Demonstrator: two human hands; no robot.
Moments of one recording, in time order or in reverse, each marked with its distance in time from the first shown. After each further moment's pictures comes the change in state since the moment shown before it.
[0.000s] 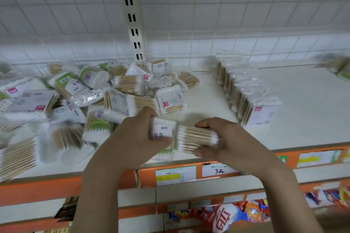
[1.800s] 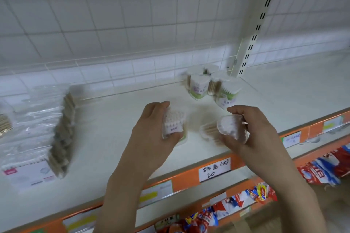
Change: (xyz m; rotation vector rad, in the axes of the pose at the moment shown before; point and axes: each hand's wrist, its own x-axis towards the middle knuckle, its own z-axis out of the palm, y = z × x) left_hand 0.138 0.353 0.292 -0.062 0.167 0.388; right_hand -0.178 0.292 -0.301 -0.137 0.673 0.137
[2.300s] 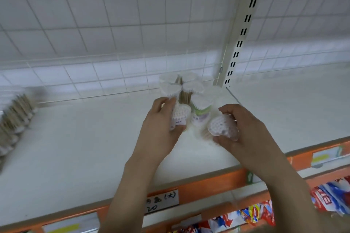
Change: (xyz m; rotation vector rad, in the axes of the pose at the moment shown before) left_hand 0.084 0.049 0.121 0.078 0.108 -0.030; right_hand 0.073 0.111 -0.049 0.027 -0.179 -0.053
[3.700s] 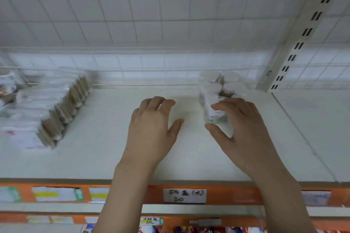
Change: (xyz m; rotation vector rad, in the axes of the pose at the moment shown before) left_hand -0.038 -0.013 -0.073 0.417 0.129 -0.160; right_hand 0.025 -0.057 0.050 -0.089 0.004 -0.259
